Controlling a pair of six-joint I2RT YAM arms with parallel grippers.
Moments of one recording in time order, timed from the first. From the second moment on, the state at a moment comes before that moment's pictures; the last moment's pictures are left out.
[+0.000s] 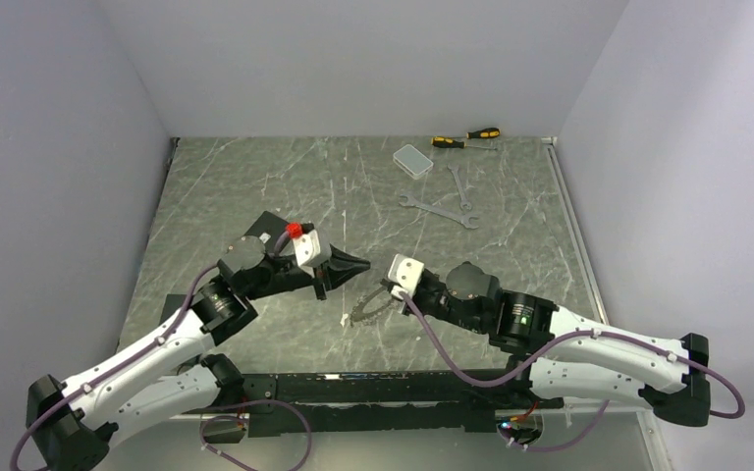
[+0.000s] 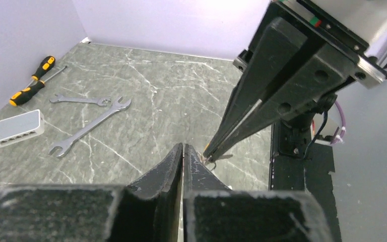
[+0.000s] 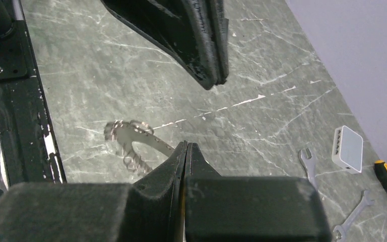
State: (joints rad) left arm -0.80 0.85 0.67 0.24 0.50 -0.02; right arm 1.21 0.85 0.78 -0.19 0.15 -0.31
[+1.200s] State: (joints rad) left arm -0.79 1.01 0.85 -0.13 1.02 0.40; right arm 1.21 0.77 0.82 -0.32 -0.09 -0.30
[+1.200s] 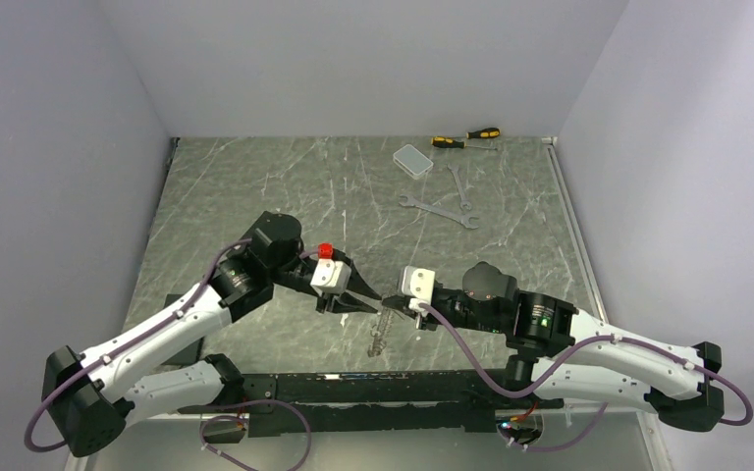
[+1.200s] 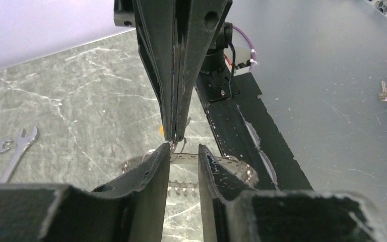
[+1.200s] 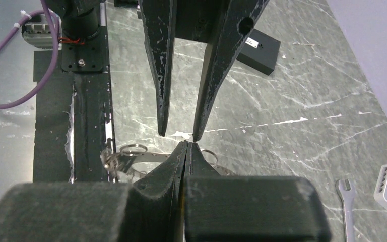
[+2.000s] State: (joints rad) left arm -0.79 1.04 0.74 0.09 0.95 0.32; right arm 1.21 0.77 0.82 -0.31 -0.10 -0.30
